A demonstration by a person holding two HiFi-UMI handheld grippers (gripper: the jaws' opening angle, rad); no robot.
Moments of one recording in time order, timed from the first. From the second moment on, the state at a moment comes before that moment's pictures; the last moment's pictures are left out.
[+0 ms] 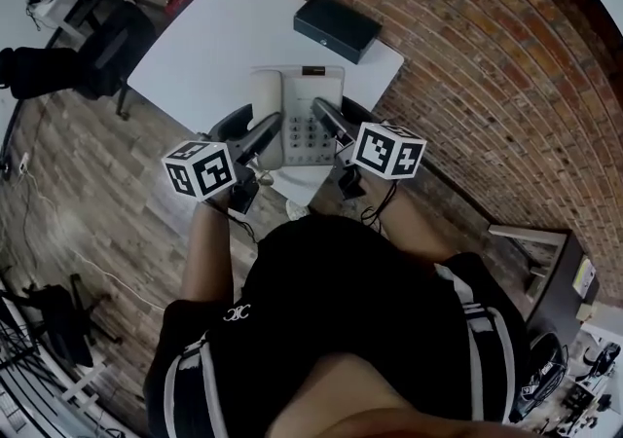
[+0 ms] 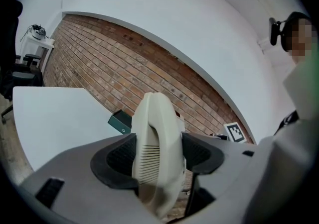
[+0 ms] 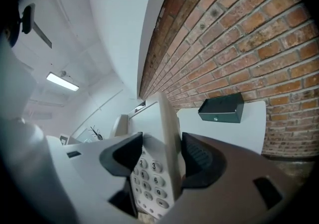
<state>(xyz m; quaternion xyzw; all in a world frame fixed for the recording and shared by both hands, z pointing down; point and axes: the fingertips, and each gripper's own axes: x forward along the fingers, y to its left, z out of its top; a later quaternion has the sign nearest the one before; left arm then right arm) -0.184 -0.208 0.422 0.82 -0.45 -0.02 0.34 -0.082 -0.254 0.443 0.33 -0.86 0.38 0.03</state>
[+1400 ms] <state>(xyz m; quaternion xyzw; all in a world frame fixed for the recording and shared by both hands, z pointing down) -0.190 -0.384 0.593 0.81 -0.29 0.16 0.47 -0.082 -0.364 0.637 0.49 -0.65 0.57 -0.03</state>
